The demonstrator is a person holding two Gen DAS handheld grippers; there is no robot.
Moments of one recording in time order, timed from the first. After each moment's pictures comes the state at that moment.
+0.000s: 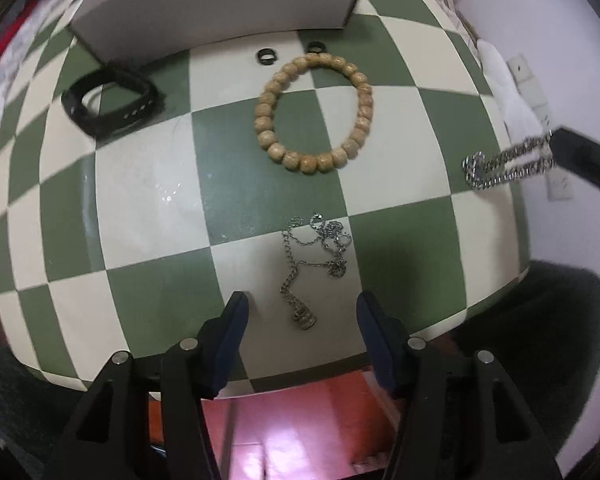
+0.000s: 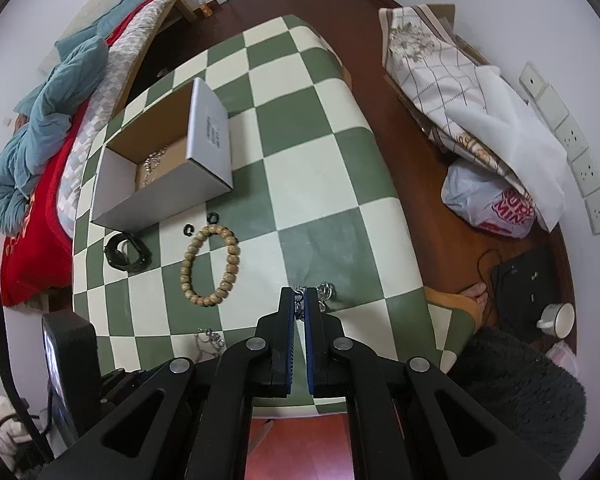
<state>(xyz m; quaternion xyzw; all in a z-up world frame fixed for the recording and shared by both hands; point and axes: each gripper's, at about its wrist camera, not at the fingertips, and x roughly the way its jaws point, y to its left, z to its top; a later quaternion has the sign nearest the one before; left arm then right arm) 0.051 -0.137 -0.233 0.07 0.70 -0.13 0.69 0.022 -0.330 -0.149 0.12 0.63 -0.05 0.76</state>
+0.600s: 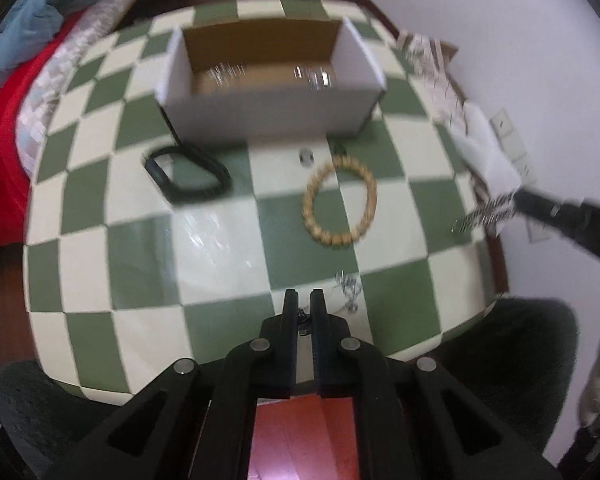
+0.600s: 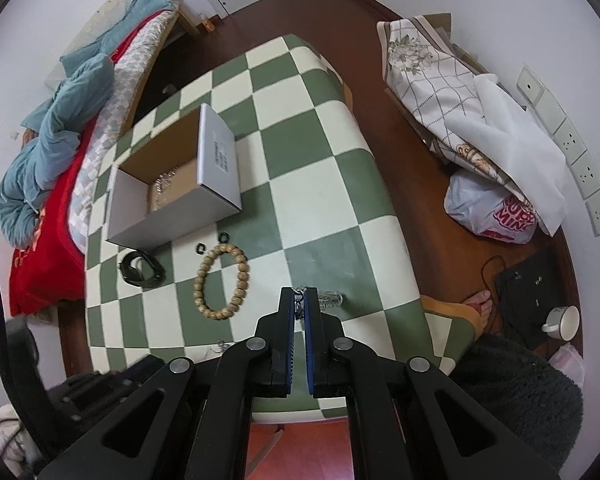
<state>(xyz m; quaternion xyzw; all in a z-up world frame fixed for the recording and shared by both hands) 0.065 -0.085 -0.161 0.02 0.63 -0.14 0.76 0.024 -0.333 -0.125 0.13 0.61 -0.04 0.78</state>
